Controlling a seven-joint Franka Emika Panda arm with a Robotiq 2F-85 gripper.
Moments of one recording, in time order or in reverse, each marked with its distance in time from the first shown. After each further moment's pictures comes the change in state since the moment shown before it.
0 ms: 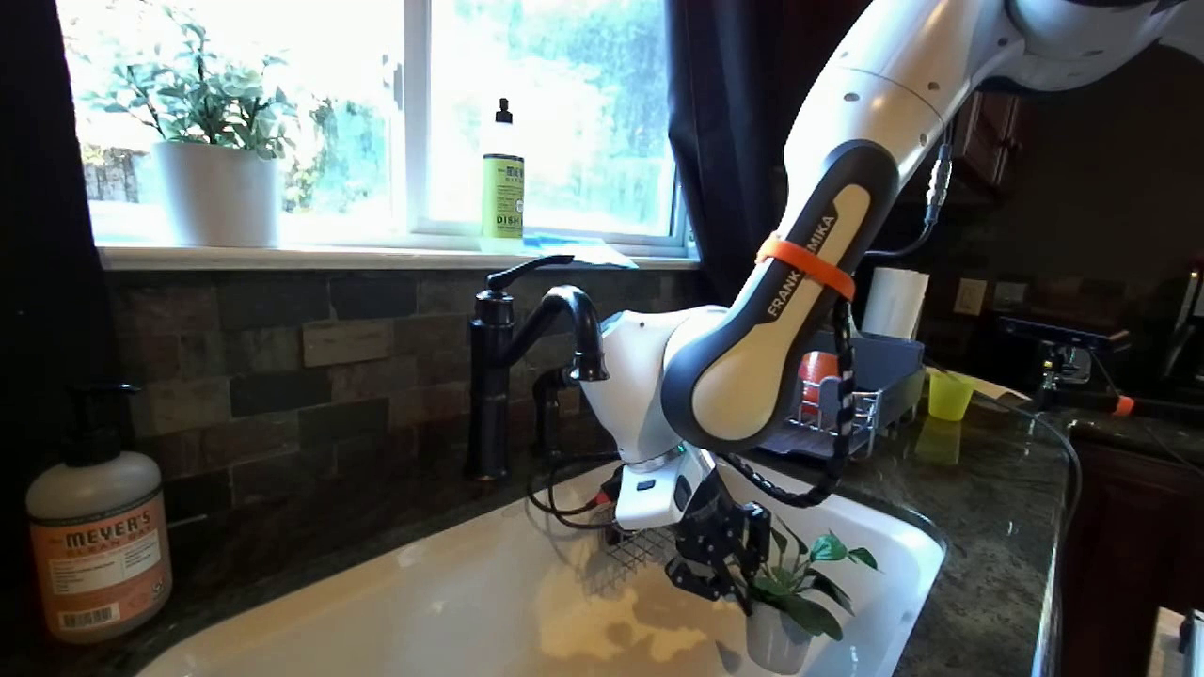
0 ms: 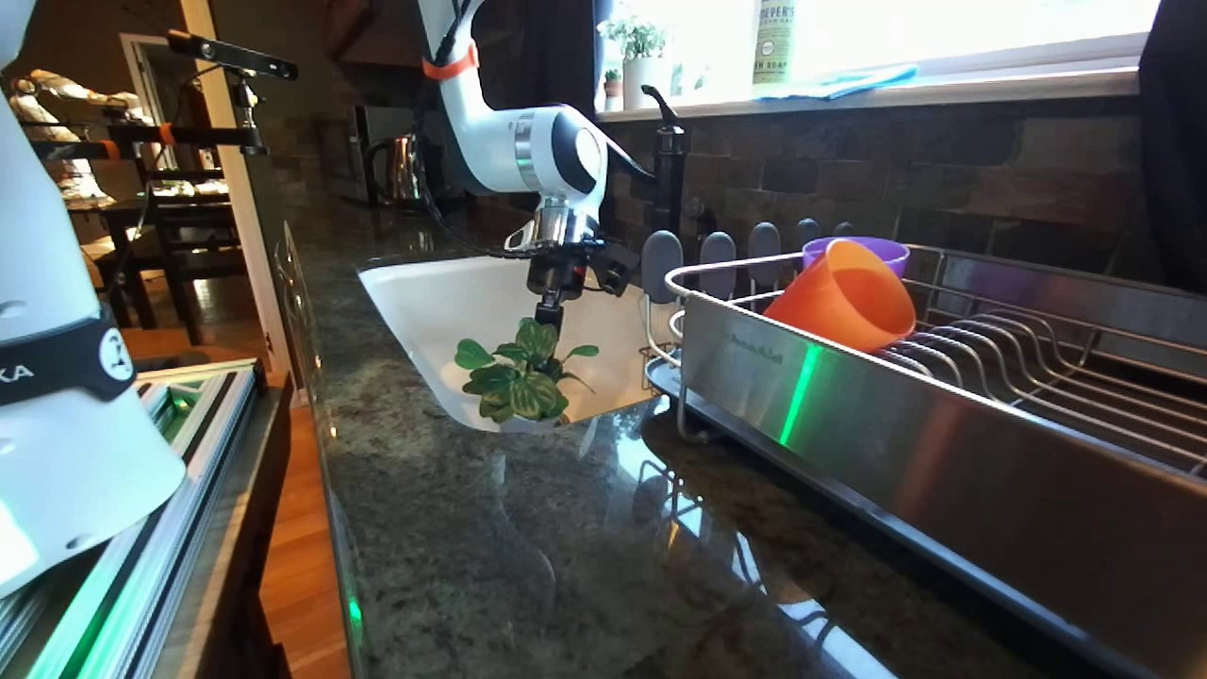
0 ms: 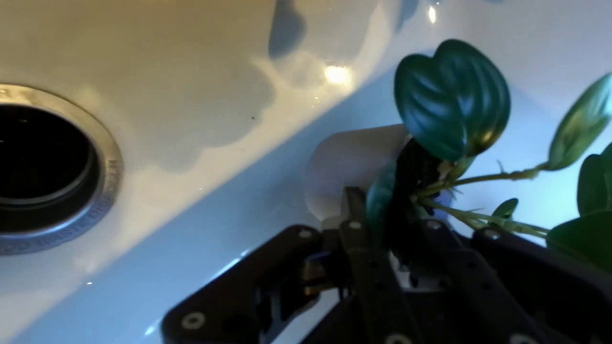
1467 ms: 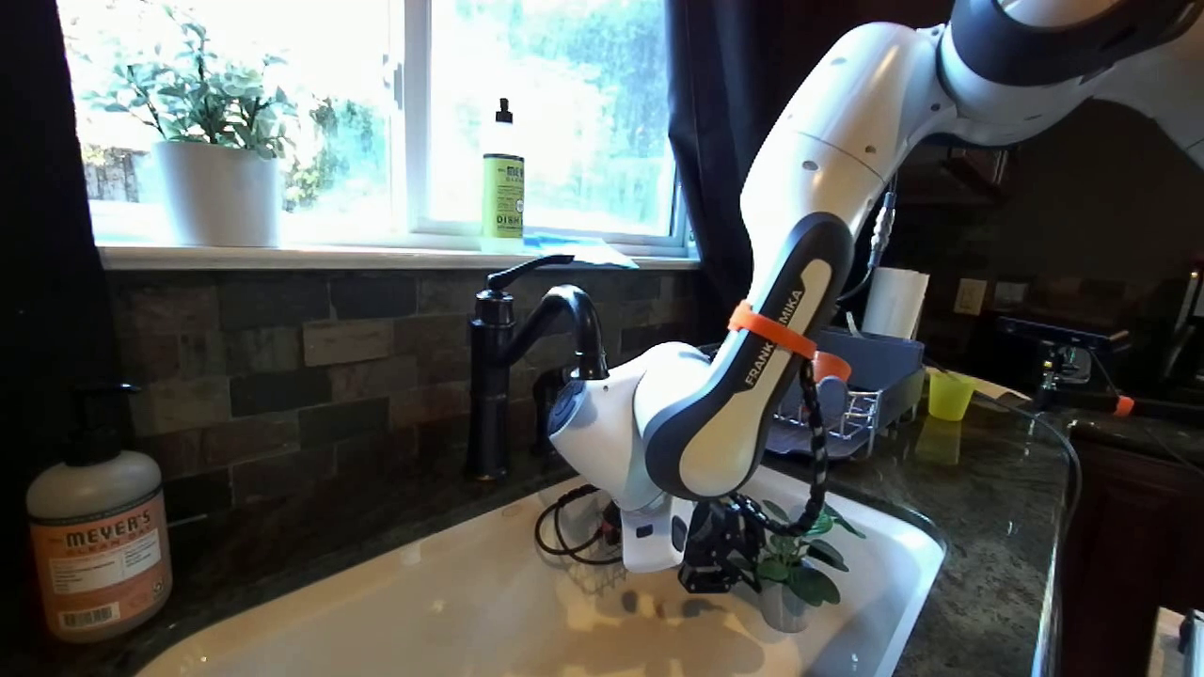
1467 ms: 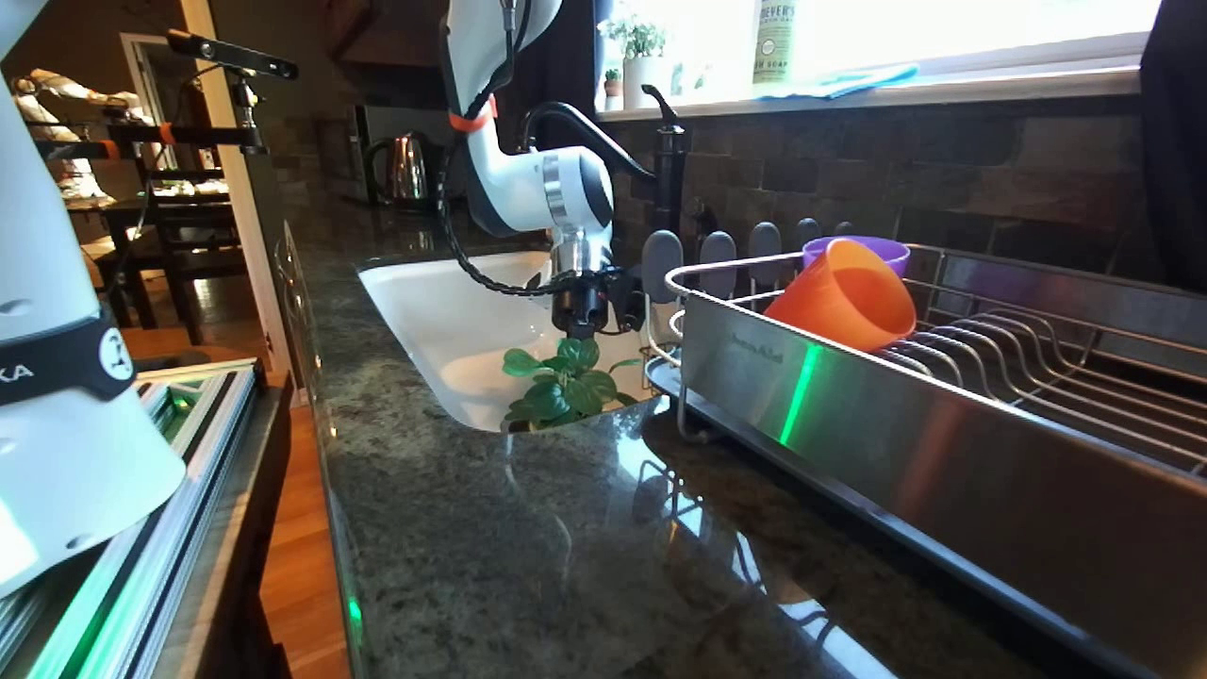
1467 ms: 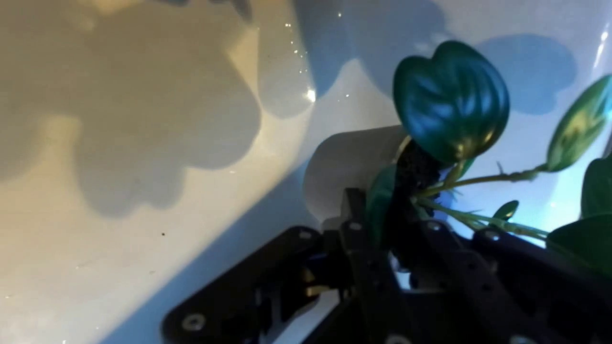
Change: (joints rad) arm 0.059 0.170 -0.055 0.166 -0.243 -0.200 0.101
